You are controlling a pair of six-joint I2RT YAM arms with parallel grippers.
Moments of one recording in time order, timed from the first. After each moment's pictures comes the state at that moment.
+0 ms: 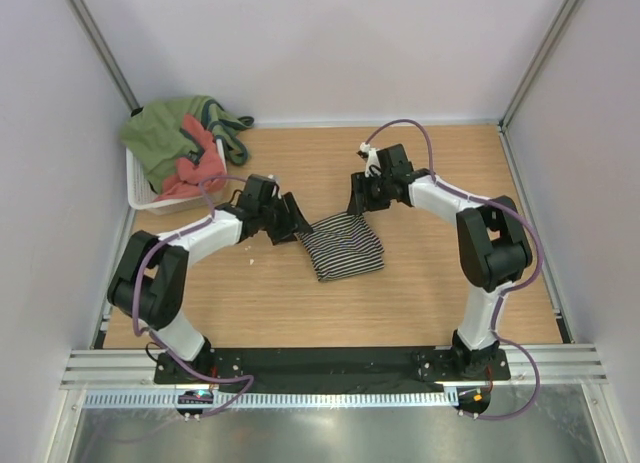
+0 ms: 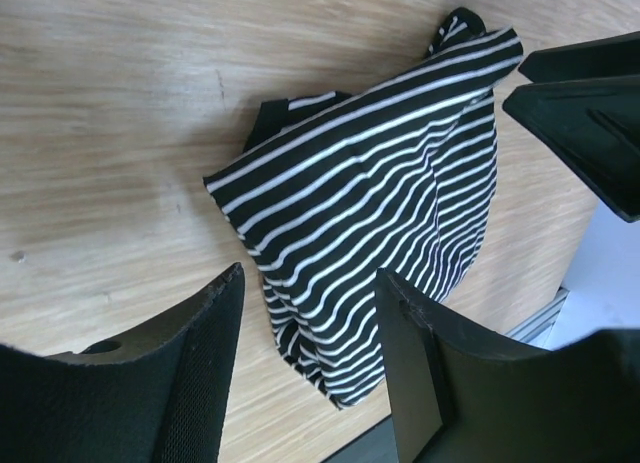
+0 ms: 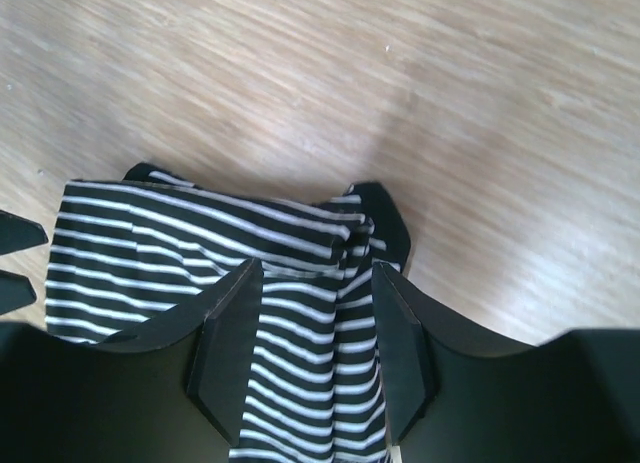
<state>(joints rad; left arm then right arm) -0.44 1.63 0.96 -0.19 0.30 -0.82 0.38 1.87 1.28 -0.29 -0.33 0.18</state>
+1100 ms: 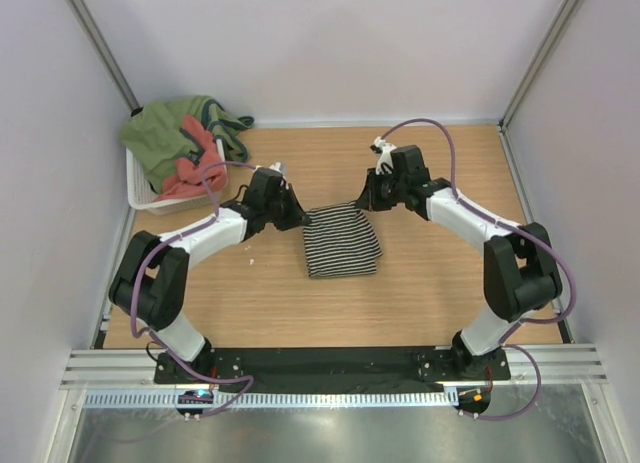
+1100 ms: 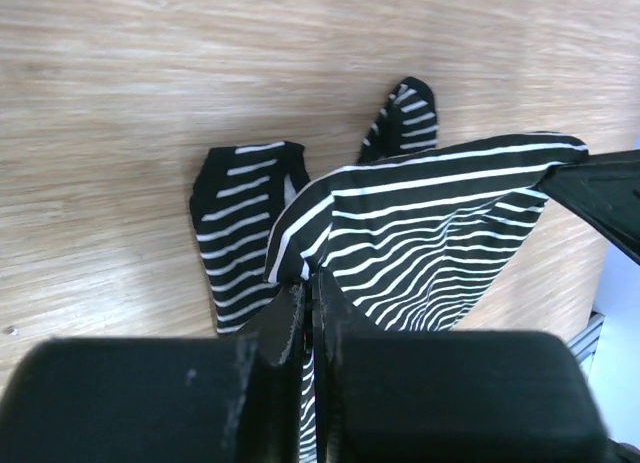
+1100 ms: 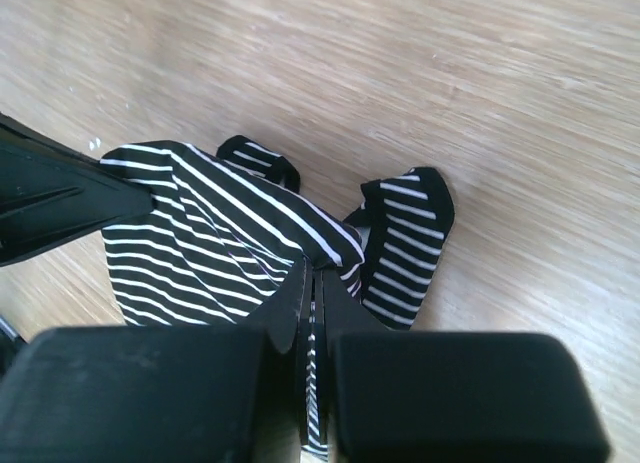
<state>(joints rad) -0.49 1.66 1.02 -0.12 0.20 -0.75 0.38 1.69 1.16 -0.23 -0.37 0.26</state>
